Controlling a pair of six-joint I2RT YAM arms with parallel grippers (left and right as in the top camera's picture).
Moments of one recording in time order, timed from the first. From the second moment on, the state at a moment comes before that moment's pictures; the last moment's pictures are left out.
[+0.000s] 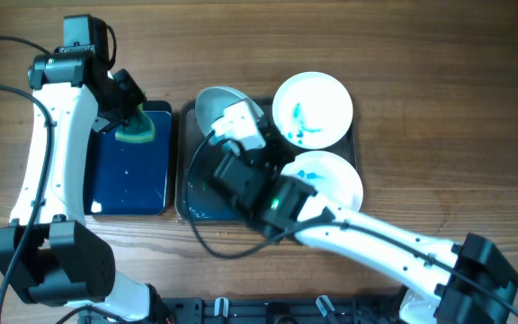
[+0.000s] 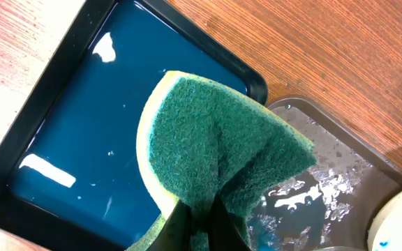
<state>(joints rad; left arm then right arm) 0.07 1.72 1.60 -1.16 -0.02 -0.54 1.07 1.63 1.23 -0.35 1.10 0.07</state>
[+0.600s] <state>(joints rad) 0.07 1.72 1.60 -1.17 -0.02 -0.54 1.07 1.63 1.23 -0.51 0.78 0.25</state>
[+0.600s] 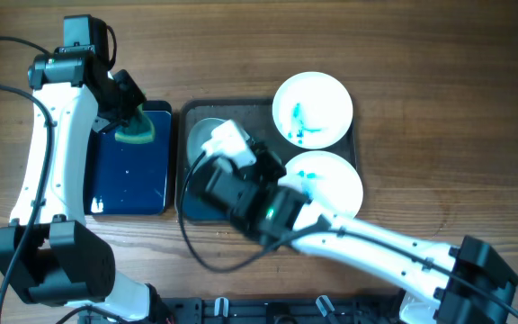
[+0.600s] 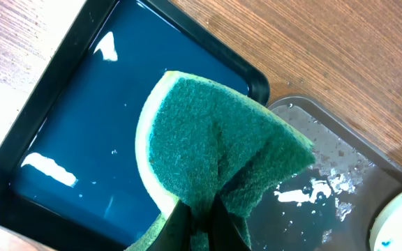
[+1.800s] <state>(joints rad) -0.13 1.72 1.60 -1.18 -0.02 -0.54 -0.39 1.35 1.00 -0.84 -0.22 0.28</state>
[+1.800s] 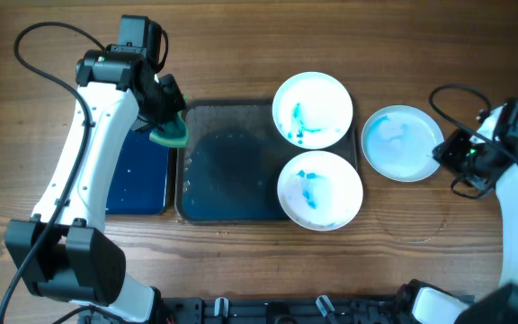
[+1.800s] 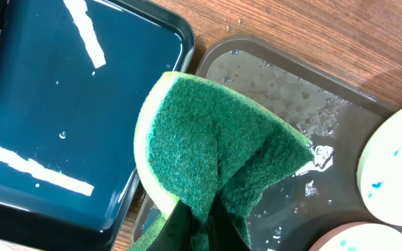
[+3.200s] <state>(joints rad) -0.13 1.72 1.60 -1.17 -0.02 -0.54 0.40 1.47 0.92 -0.79 -0.25 0.47</state>
